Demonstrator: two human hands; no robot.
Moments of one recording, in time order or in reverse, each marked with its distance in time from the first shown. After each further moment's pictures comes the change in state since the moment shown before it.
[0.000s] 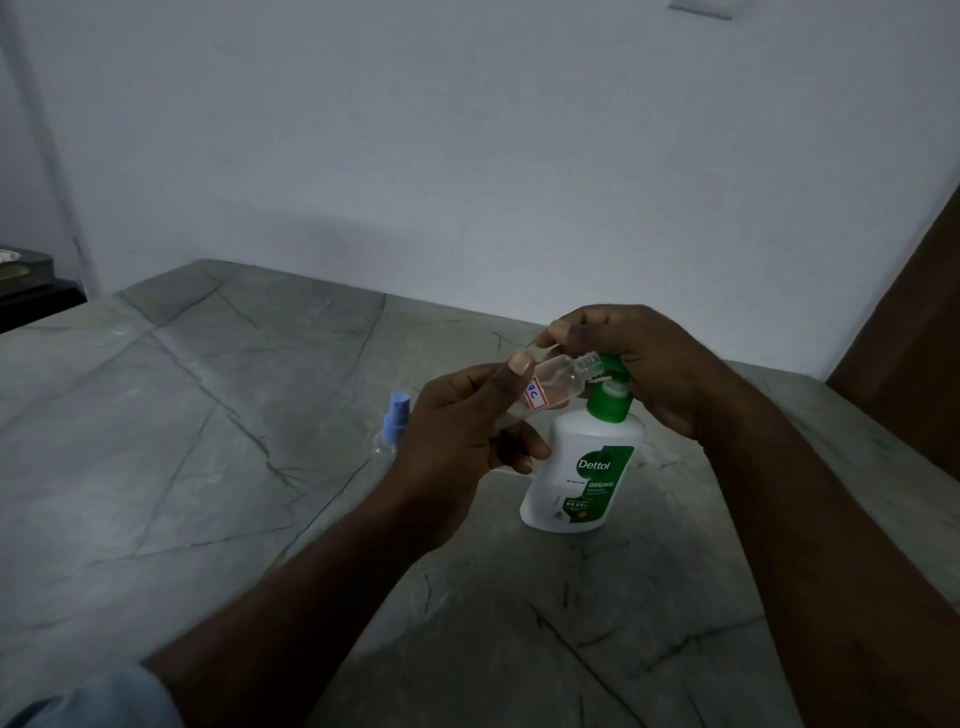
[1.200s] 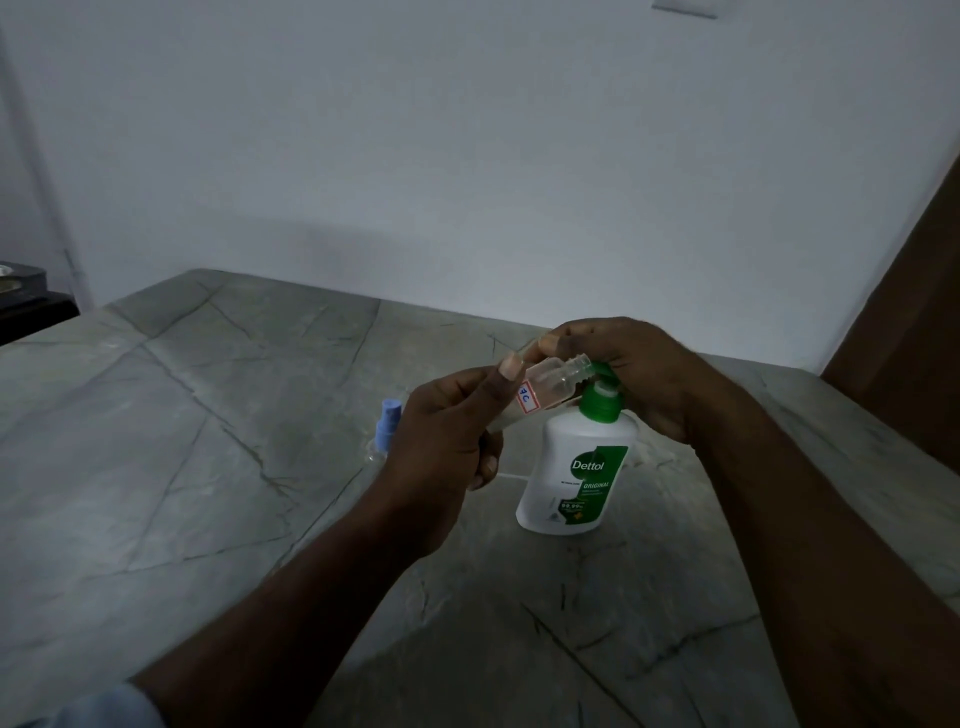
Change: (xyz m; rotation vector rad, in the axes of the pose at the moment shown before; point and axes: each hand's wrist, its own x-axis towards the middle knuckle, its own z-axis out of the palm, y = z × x) left_hand 0.001 -0.002 -0.005 0.090 0.019 0.028; right_hand 0.002 0.009 0.000 0.031 -0.010 0.076
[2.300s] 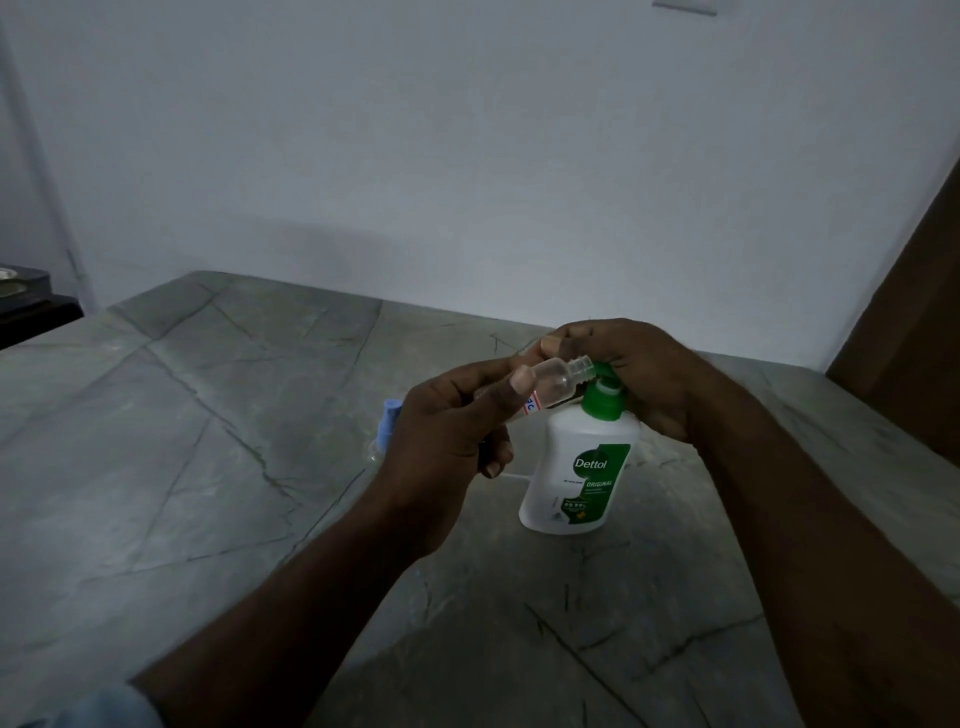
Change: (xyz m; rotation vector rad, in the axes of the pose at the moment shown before) left_hand 0.000 0.000 -0.002 -0.013 -0.030 0.053; right_hand -0.003 -0.003 0.005 0.014 0.027 0.007
